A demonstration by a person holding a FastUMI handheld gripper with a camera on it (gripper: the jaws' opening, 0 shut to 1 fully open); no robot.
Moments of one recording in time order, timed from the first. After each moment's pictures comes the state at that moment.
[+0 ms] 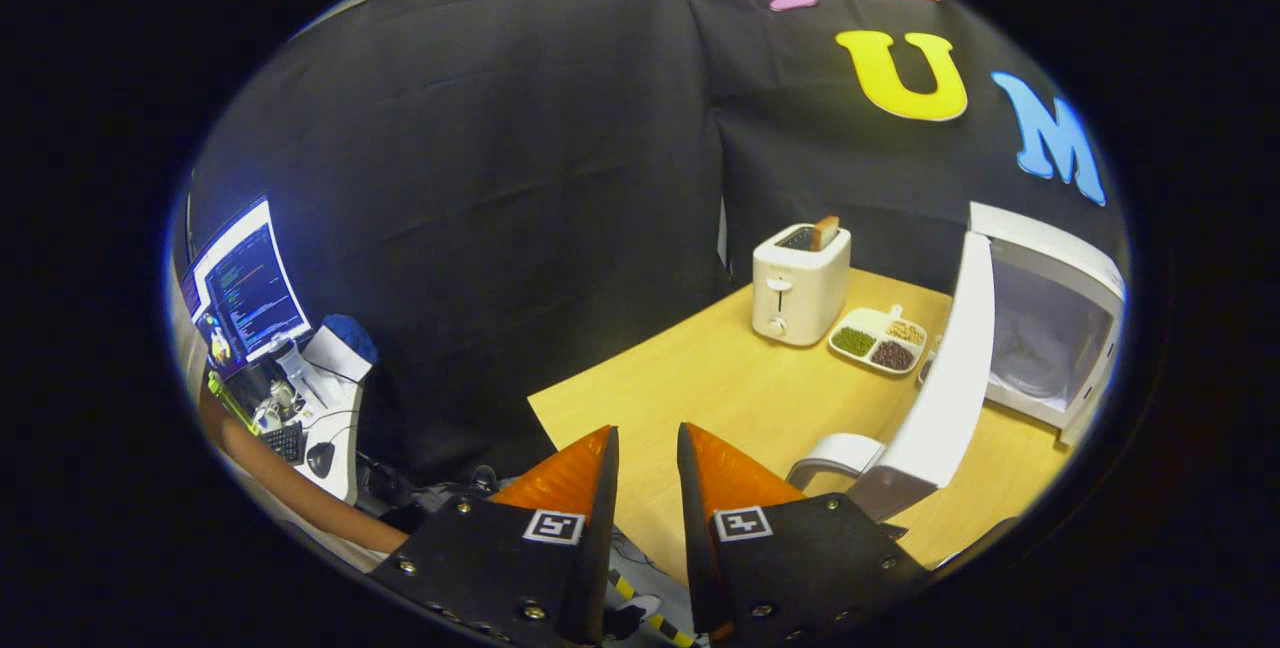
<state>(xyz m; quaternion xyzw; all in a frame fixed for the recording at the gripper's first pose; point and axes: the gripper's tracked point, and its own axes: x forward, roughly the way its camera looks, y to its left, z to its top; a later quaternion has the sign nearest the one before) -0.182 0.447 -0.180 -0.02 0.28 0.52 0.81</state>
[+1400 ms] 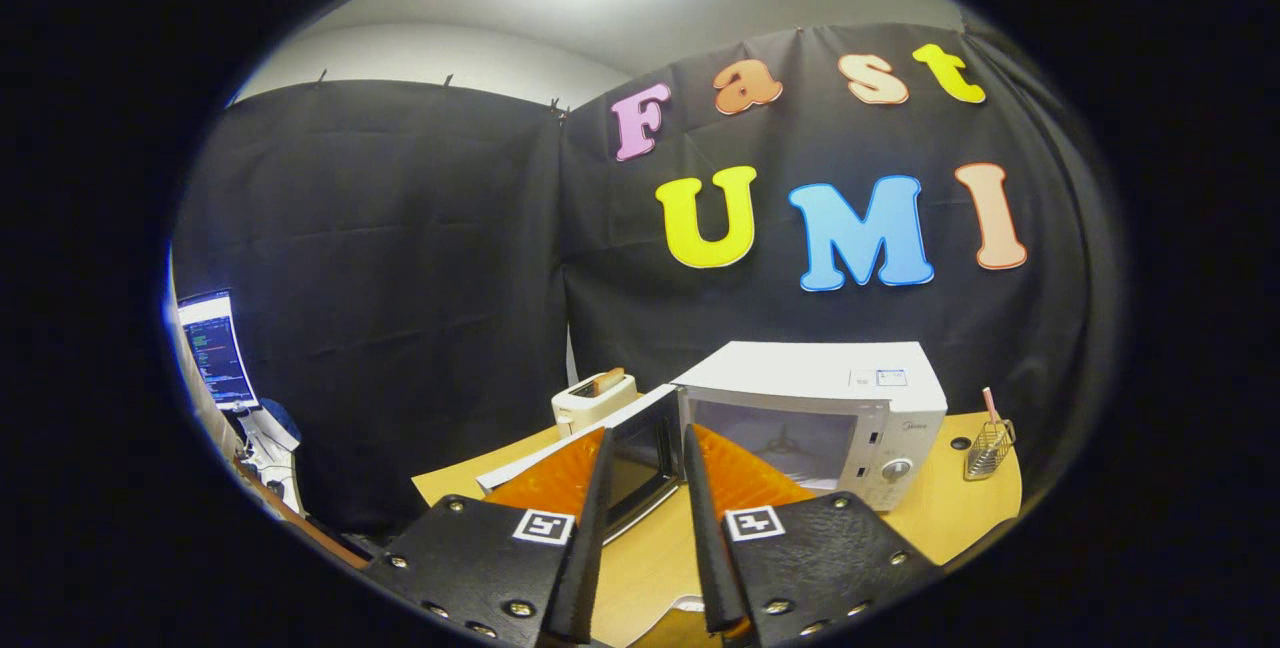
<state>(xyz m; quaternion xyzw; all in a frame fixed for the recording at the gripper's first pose) -0.063 0.159 -0.058 0.05 0.13 0.35 0.93</state>
